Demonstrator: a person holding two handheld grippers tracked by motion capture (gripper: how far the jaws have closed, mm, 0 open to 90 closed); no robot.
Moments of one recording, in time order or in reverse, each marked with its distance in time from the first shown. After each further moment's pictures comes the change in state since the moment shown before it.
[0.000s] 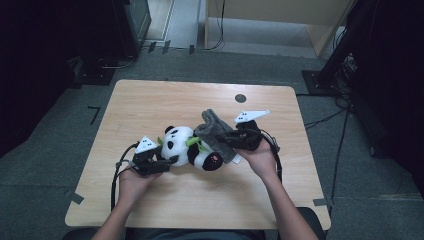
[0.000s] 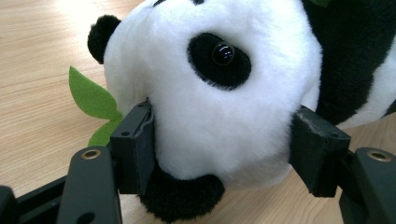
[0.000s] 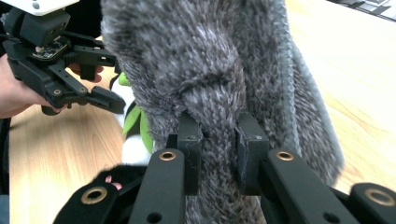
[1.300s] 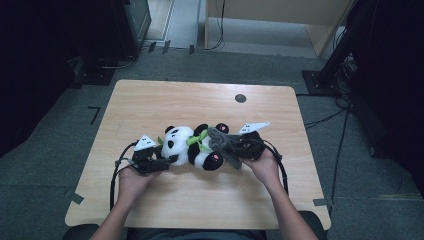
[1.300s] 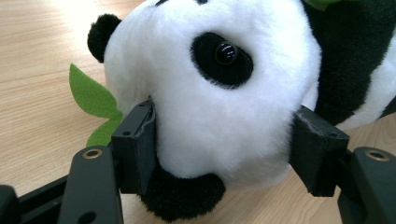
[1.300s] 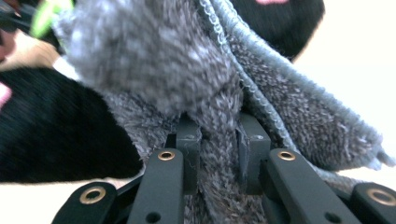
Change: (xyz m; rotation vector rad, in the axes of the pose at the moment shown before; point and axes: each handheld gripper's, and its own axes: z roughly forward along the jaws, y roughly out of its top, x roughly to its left) left arm 0.005 0.004 0.001 0.019 -0.029 -0.025; right arm -0.028 -0.057 0.016 0.103 -0.040 0.059
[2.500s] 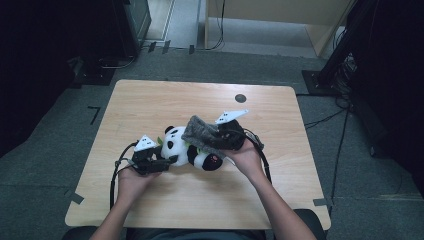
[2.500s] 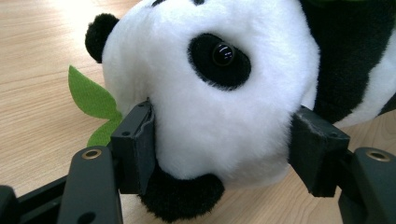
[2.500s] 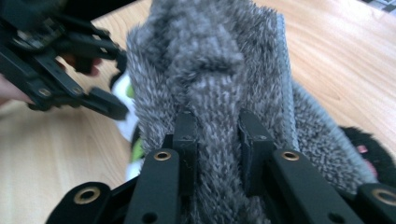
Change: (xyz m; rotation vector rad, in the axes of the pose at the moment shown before) left arm -0.002 -0.001 -0.001 0.003 0.009 0.008; right arm 0.052 0.067 0.011 -0.040 0.015 -0.125
